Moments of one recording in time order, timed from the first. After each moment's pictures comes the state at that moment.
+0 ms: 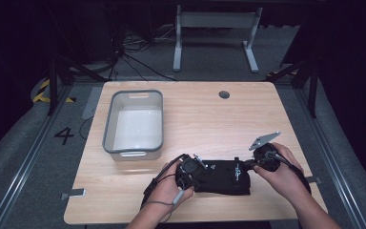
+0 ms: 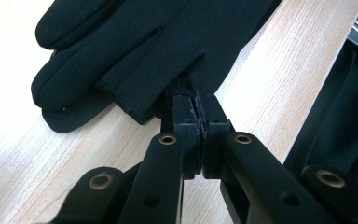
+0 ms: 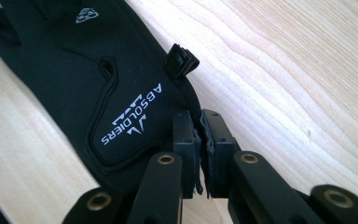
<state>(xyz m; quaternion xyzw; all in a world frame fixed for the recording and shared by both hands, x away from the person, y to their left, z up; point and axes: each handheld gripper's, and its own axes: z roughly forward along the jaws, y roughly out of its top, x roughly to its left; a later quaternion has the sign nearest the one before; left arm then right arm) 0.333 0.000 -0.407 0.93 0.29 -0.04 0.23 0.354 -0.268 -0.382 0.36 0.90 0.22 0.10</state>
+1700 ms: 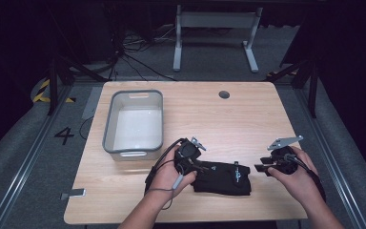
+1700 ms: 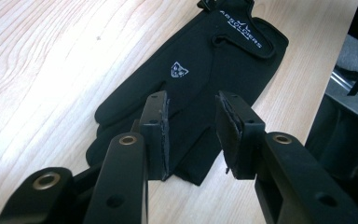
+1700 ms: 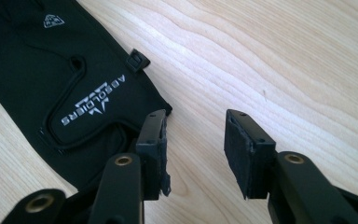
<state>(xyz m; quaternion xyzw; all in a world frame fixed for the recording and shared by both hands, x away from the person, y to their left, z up) 0.358 0.001 -0.379 0.90 0.29 -0.02 0.32 0.346 -0.317 -0.392 0.41 0.87 0.26 0.12</state>
